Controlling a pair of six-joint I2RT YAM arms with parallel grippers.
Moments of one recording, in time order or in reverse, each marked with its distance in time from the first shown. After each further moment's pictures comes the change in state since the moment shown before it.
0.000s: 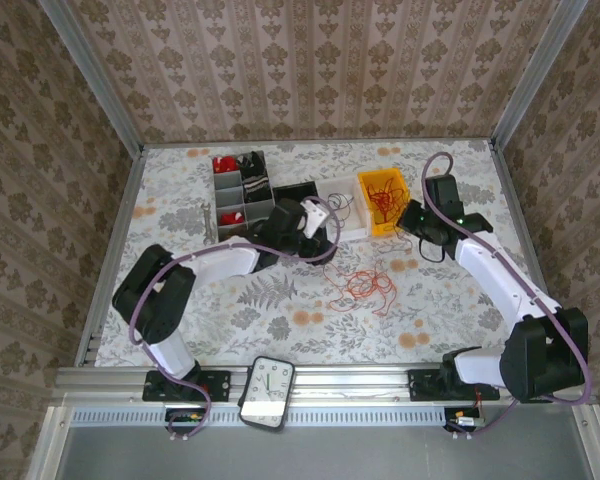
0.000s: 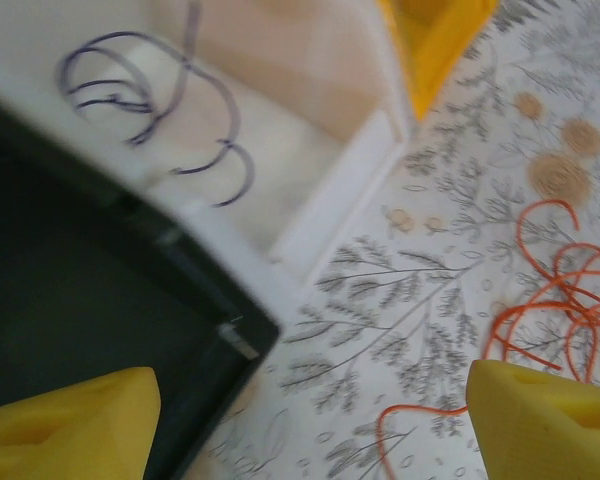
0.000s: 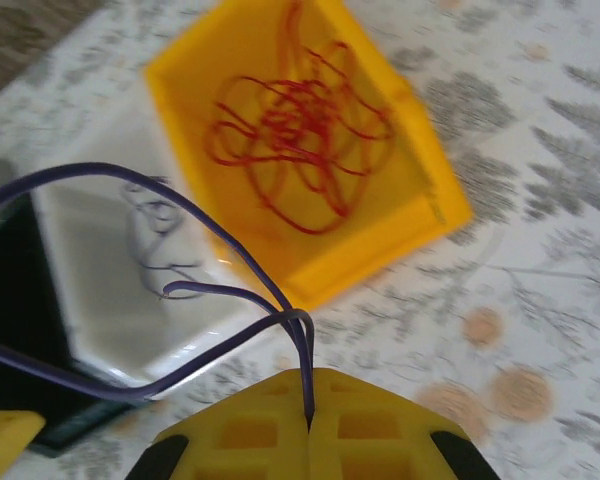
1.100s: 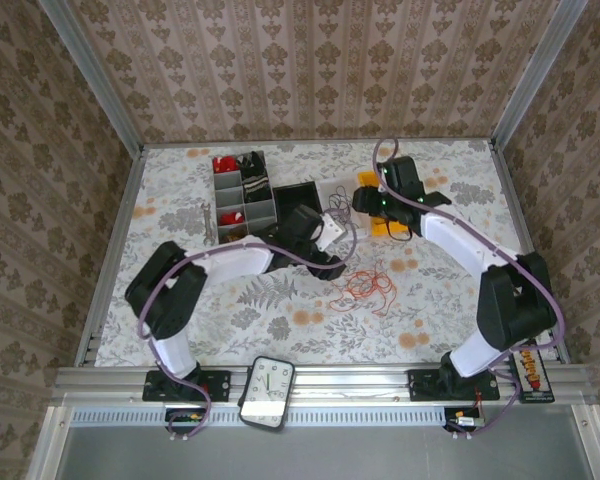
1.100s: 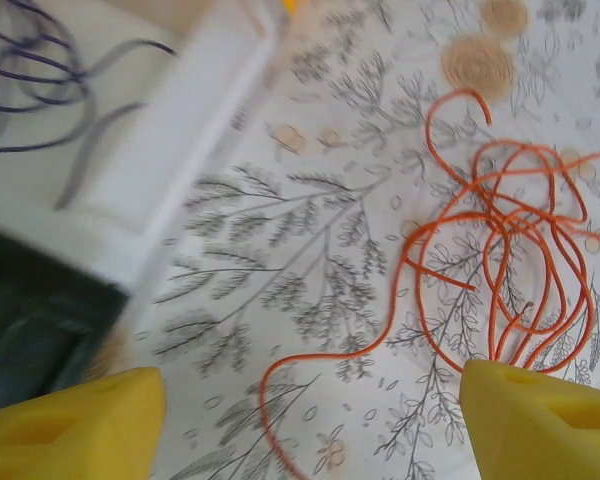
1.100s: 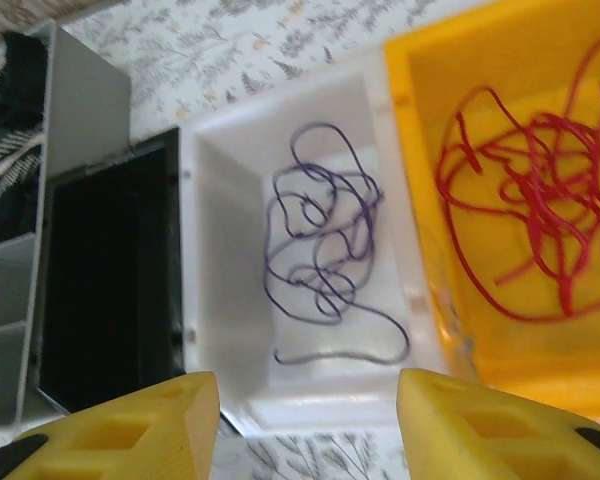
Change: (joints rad) left arm -0.107 0.116 0.138 -0.226 0.061 0.107; right arm 0.114 0.254 0.122 0.164 -0.086 -0.181
